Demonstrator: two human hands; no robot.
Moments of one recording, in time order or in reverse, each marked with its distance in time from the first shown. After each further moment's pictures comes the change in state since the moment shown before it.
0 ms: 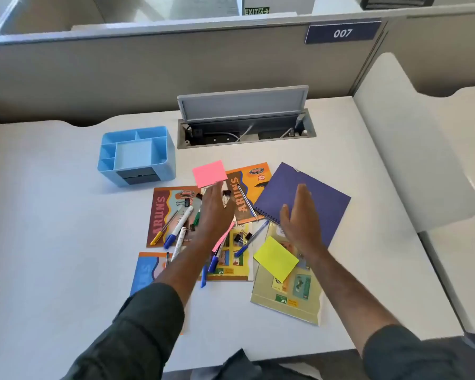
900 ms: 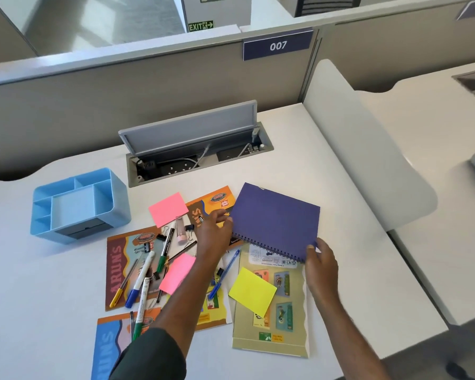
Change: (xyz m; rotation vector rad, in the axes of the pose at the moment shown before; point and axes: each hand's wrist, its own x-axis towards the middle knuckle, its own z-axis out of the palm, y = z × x) left_hand 0.043 0.044 0.070 -0.287 -0.132 -0.176; right_hand -0.038 0.077 -0.030 0.526 0.251 0.587
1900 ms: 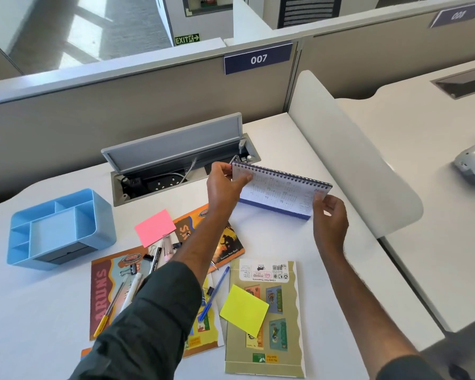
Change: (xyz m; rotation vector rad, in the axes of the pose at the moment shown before) left_hand 0.083 0.111 0.046 -0.146 0.021 0.242; right_hand 0.103 -0.060 -0.018 0.269 0.238 -0.154
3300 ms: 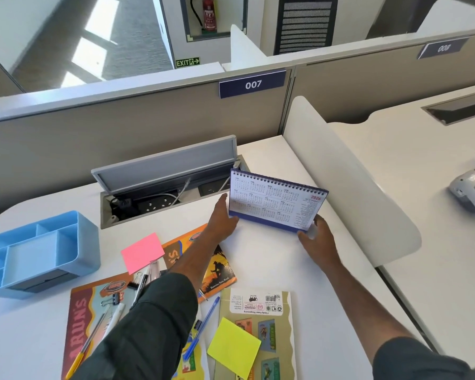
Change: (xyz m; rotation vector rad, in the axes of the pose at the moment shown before) left_hand 0.040 -0.057 0.026 0.304 -0.350 -0.067; right_hand 0.076 0.058 0.008 -0.308 -0.374 -0.126
